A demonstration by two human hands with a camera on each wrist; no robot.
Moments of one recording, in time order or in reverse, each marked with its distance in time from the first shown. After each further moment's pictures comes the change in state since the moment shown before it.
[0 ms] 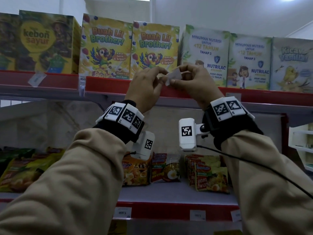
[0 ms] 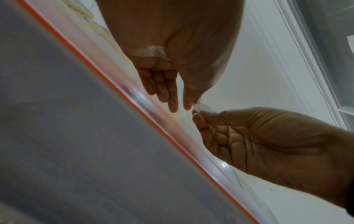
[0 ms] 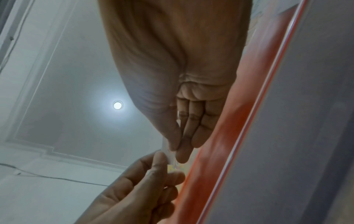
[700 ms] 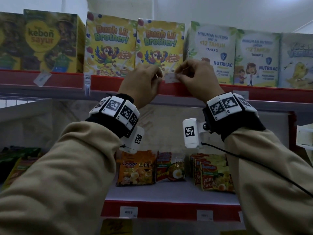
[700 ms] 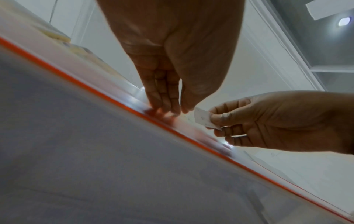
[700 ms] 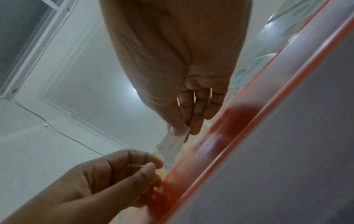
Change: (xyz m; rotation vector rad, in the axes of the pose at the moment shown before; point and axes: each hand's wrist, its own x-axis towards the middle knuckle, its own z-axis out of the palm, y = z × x) left_hand 0.003 -0.018 -0.023 0.213 -0.083 0.105; right_hand 0.012 0.002 0.008 -0.529 0.096 -0.240
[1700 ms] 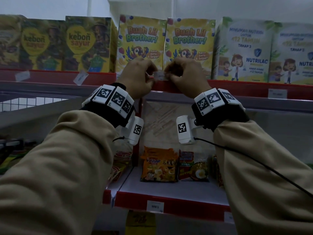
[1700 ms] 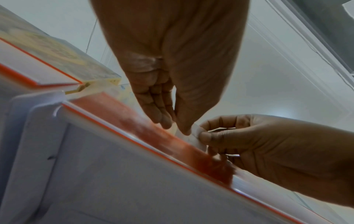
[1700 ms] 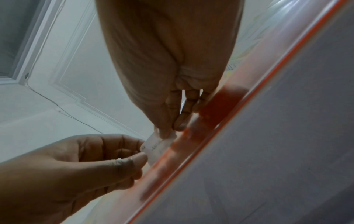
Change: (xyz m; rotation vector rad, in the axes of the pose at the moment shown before) left_hand -0.017 -0.058 -0.058 0.021 -0.114 -0.171; right_hand 0.017 -0.056 0.074 0.101 -0.097 -0.106
